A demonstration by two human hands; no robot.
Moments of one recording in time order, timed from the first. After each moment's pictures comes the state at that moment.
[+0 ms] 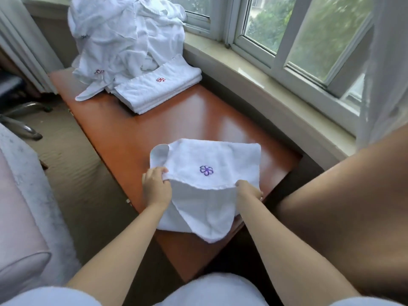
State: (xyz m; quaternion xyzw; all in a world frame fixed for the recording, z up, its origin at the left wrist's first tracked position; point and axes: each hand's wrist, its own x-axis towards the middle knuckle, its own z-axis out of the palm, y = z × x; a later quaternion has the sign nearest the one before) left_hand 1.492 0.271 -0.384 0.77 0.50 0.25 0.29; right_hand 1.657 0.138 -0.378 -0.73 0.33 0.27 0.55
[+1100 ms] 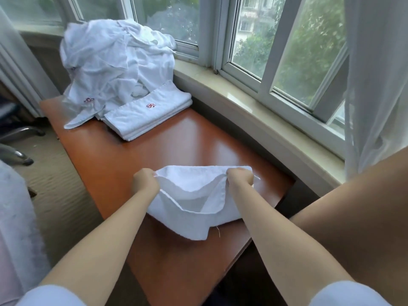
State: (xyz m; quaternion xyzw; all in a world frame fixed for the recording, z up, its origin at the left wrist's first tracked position) left_hand 1.569 0.347 -0.328 0.76 0.58 0.09 0.27; right_hand 1.742 0.199 -0.320 -0.74 0.17 0.28 0.58
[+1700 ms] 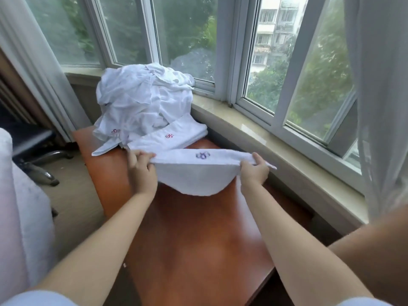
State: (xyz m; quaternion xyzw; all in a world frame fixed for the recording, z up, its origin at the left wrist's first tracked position) left_hand 1.571 0.387 -0.259 0.74 0.39 0.51 0.18; right_hand 1.767 0.239 -0.256 -0.67 0.01 0.12 0.73
